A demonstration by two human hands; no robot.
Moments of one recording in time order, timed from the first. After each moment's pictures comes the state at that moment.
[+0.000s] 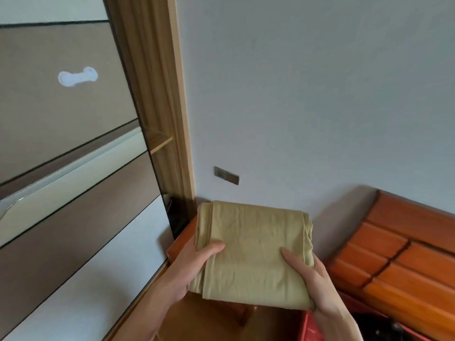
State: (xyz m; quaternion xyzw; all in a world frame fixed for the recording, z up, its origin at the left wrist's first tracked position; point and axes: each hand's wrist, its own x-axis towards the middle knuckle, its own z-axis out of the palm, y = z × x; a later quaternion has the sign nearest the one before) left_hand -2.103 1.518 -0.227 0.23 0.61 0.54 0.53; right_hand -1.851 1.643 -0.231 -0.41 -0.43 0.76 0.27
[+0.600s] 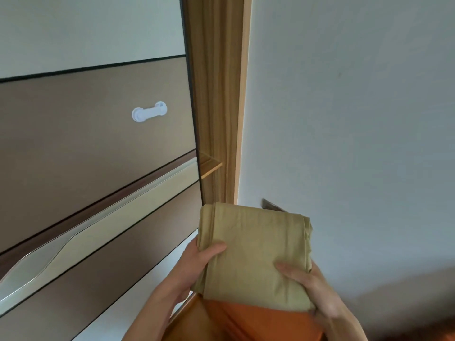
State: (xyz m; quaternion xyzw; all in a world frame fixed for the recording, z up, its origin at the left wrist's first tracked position) left_hand -2.273 1.541 -0.197 0.18 0.66 0.59 0.43; right_hand -2.056 1.716 -0.224 -0.30 -0.51 0.80 0.14
